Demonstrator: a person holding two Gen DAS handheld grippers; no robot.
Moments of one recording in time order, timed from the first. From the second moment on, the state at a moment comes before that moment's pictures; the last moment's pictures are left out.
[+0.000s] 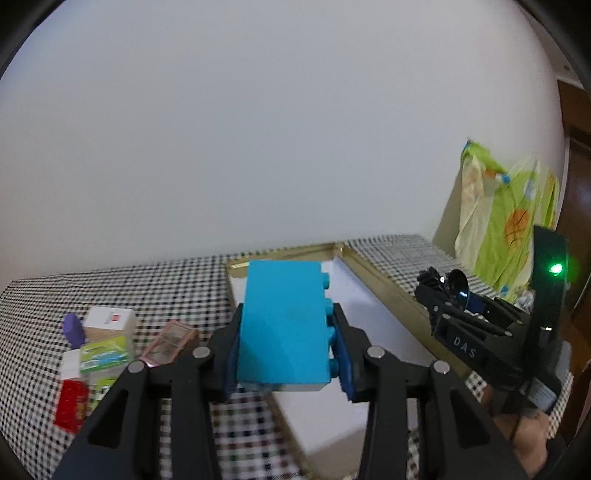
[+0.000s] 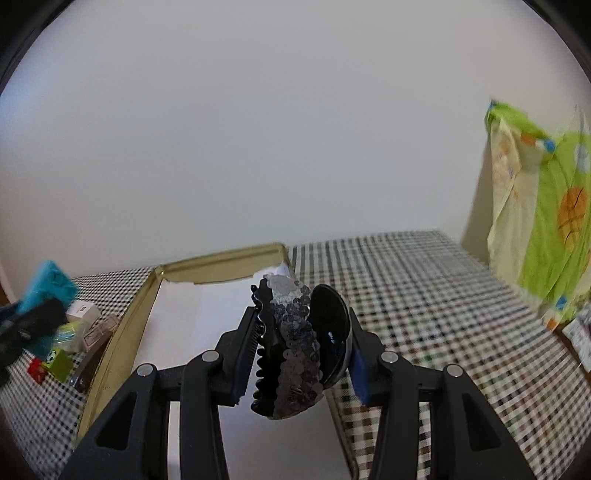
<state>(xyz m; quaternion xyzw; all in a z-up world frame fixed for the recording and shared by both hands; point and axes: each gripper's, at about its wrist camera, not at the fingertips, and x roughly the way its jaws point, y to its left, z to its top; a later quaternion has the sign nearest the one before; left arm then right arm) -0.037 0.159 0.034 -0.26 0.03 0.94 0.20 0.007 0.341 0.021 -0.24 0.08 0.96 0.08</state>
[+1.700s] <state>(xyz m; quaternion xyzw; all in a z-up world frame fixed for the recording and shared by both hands) -0.022 0.090 0.018 -0.21 0.07 0.97 0.05 0.047 0.317 0.035 -0.09 0.08 0.98 0.18</state>
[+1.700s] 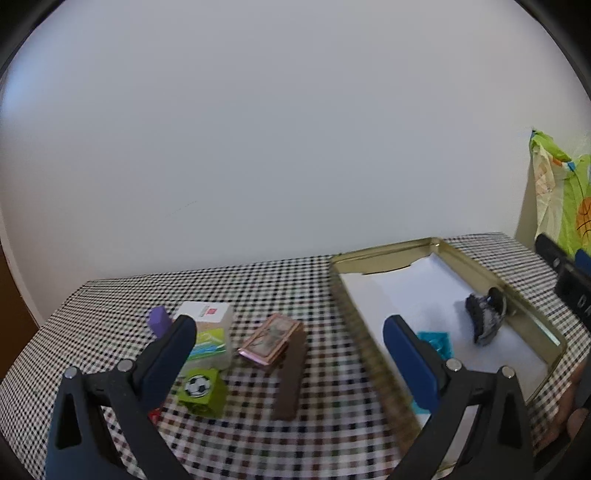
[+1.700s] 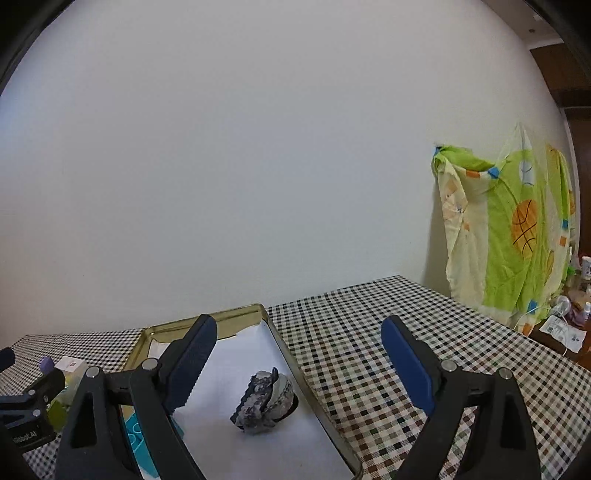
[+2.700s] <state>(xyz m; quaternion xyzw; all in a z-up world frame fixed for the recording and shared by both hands) -0.044 -0.022 -0.008 -0.23 0.05 0.97 0.01 0.036 0.191 0.024 -0.13 0.08 0.98 0.11</state>
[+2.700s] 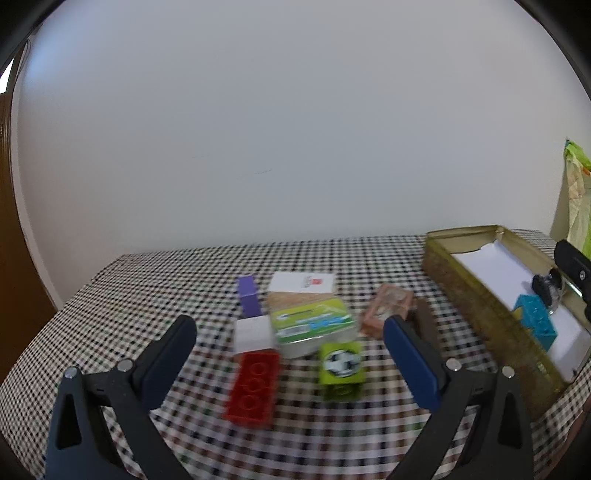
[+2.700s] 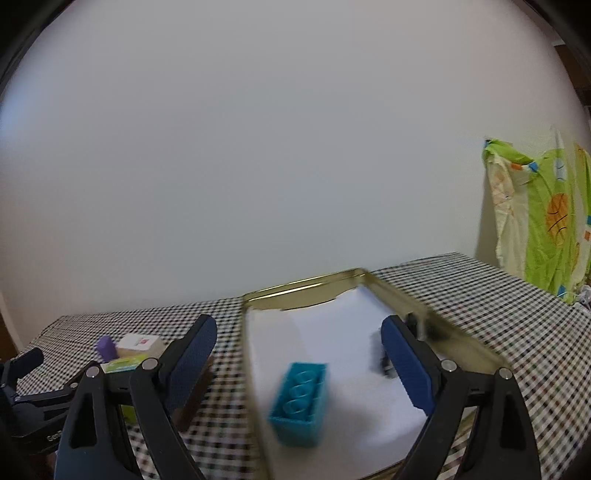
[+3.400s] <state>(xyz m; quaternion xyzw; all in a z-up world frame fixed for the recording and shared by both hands) -0.070 -0.132 -0.019 -0.27 -0.03 0.96 -0.05 0.013 0.130 0.013 -0.18 0.09 0.98 0.06</state>
